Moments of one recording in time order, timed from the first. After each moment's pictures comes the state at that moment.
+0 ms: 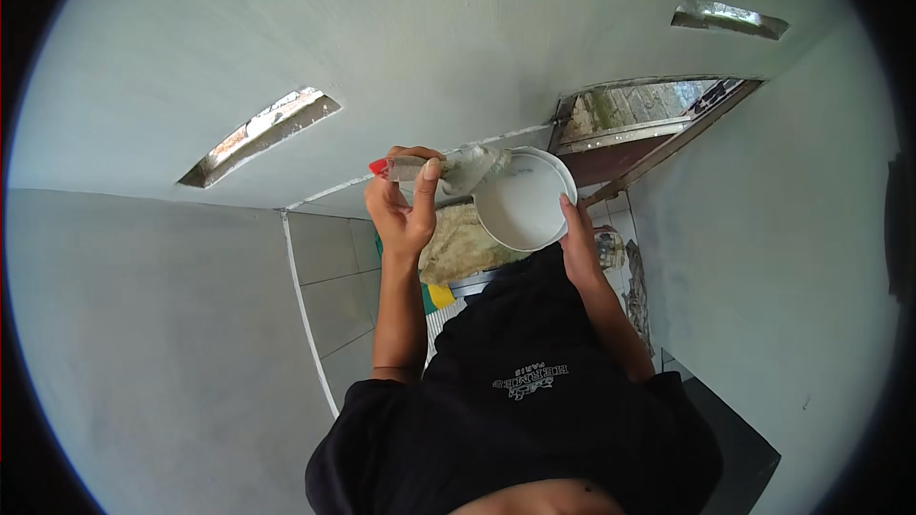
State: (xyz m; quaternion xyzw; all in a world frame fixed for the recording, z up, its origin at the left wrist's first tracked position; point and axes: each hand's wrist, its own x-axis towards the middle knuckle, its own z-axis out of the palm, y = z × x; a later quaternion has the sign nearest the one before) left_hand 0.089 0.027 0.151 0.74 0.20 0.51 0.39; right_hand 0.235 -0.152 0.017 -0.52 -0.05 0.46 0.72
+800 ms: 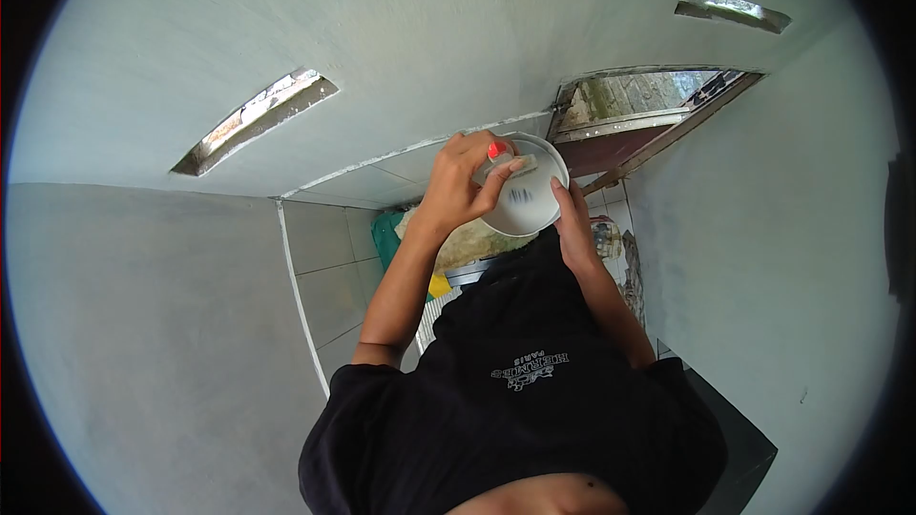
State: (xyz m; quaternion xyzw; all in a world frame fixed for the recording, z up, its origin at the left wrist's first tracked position) left_hand 0.121 0.023 0.123 0.88 0.10 0.32 0.35; right_hand 0.227 -0.140 0.026 -0.54 -0.07 0.44 0.71
